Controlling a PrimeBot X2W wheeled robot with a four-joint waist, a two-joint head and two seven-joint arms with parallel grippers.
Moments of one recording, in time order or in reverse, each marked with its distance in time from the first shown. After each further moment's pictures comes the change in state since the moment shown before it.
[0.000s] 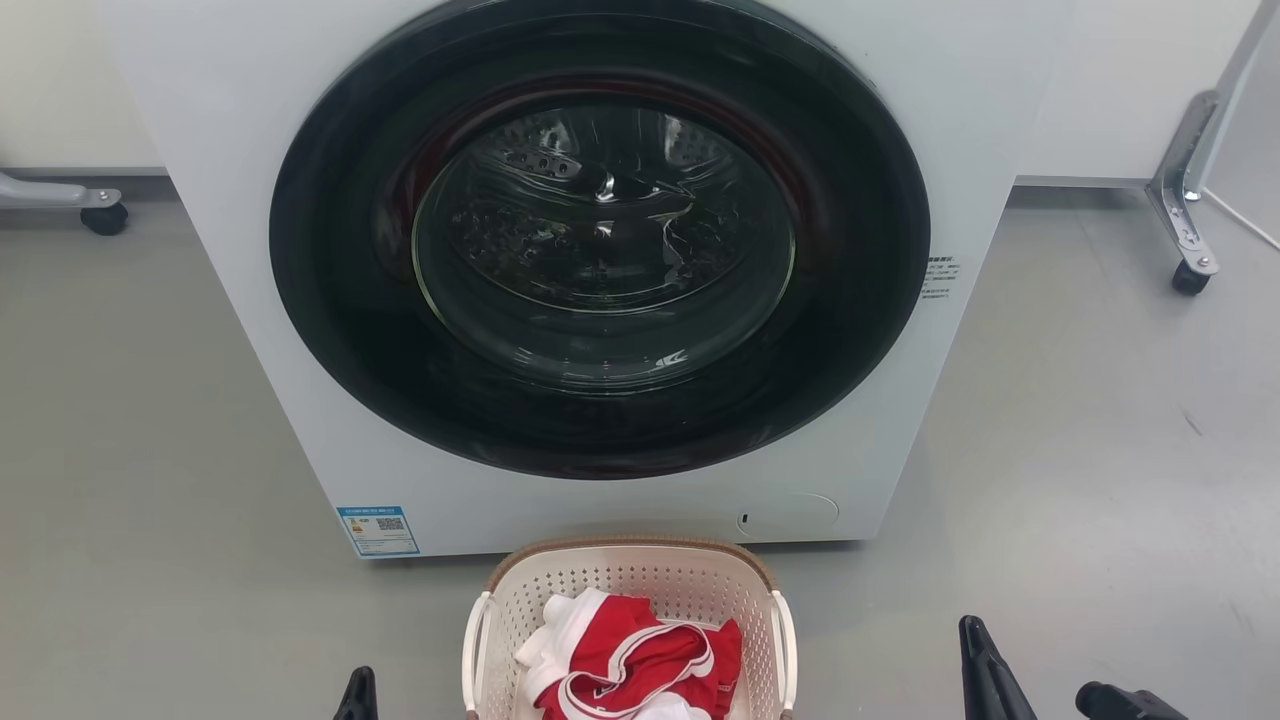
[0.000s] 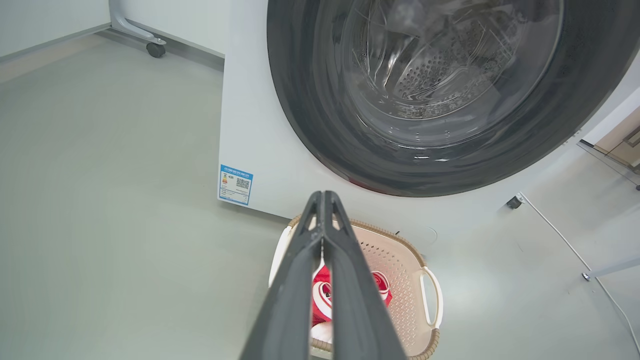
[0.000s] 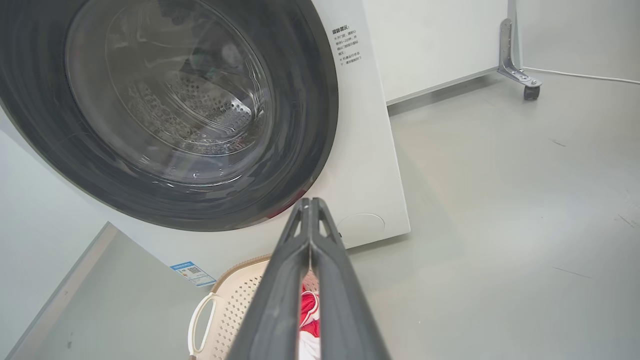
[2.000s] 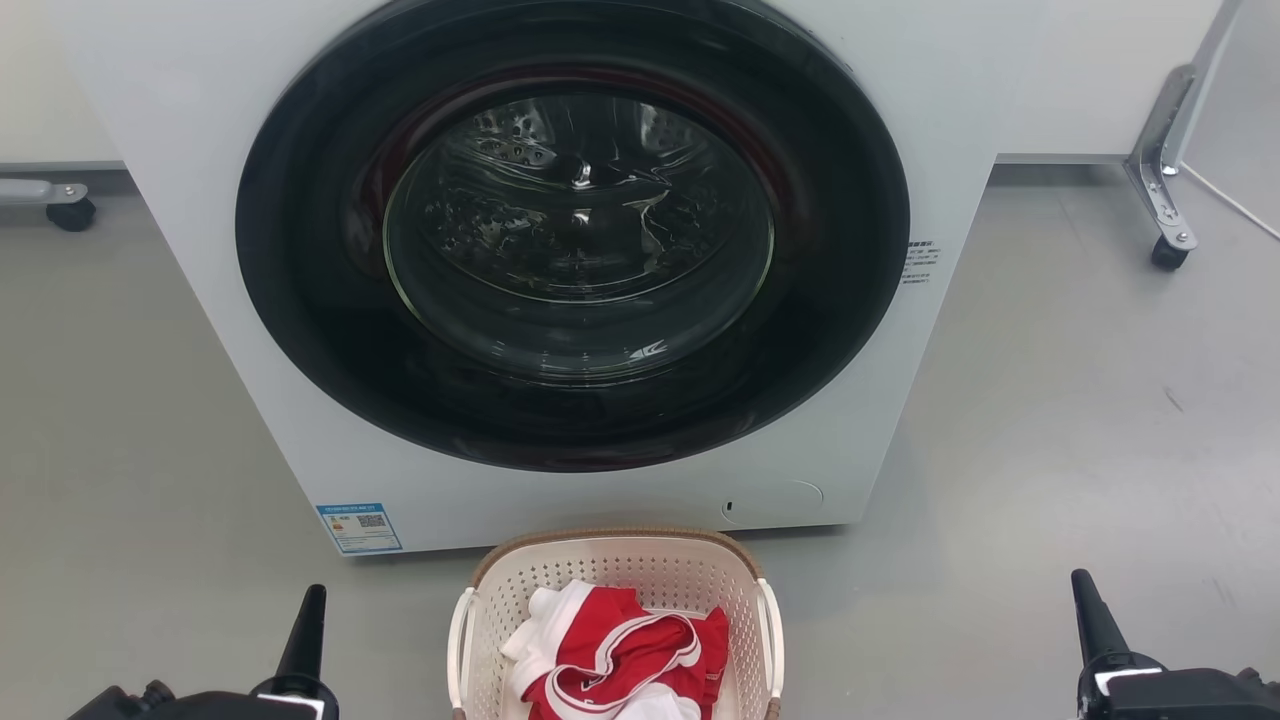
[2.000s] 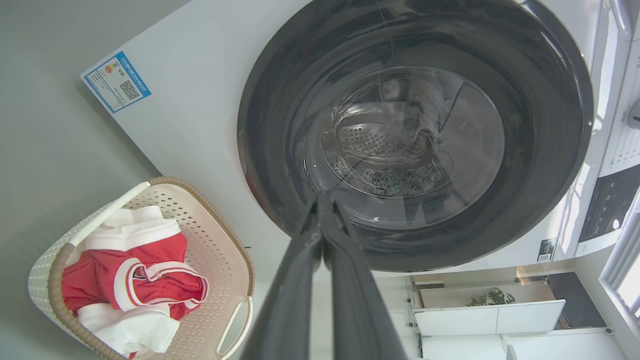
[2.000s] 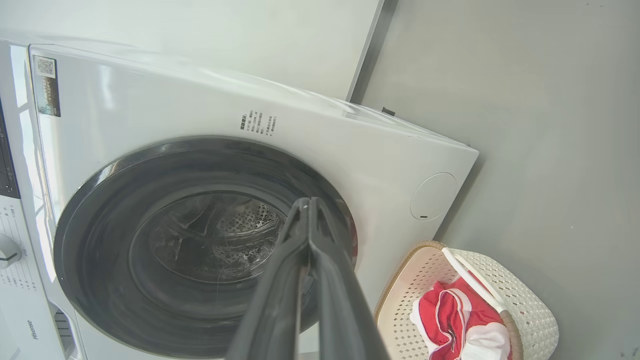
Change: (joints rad) left arm -0.164 -0.045 0.204 0.074 -0.778 -0.150 0.222; right arm -0.130 0.007 -0.282 0.105 0.864 0.153 0.235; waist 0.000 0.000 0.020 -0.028
